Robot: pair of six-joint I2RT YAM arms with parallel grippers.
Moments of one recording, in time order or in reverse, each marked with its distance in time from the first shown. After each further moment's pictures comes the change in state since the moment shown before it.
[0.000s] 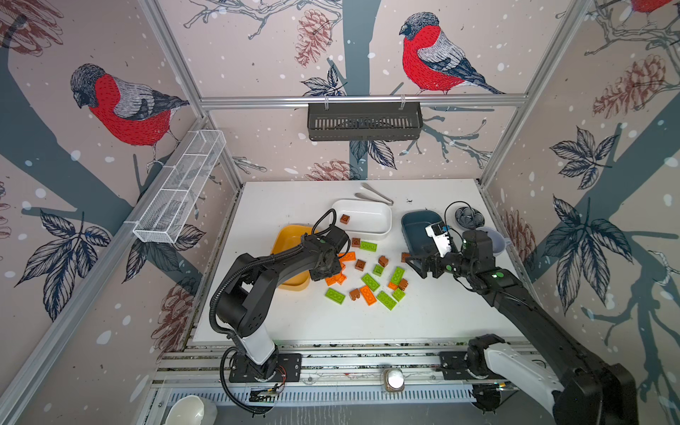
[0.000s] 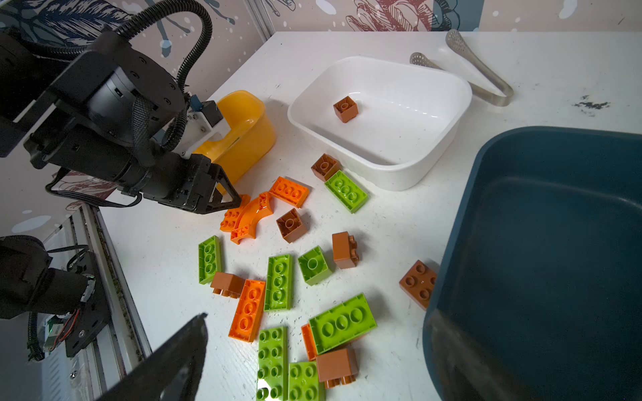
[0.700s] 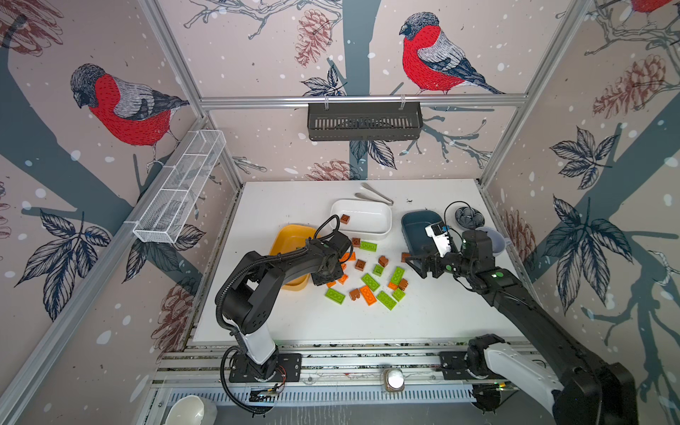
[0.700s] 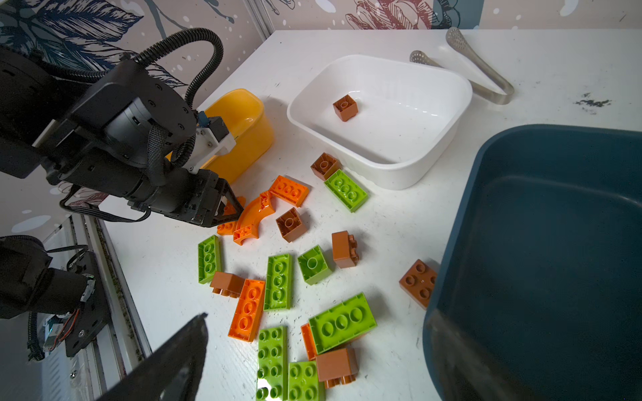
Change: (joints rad) left arm -0.035 0.031 -0.032 0.043 0.021 -0.035; right arm -0.002 0.003 0.000 0.000 0.000 0.000
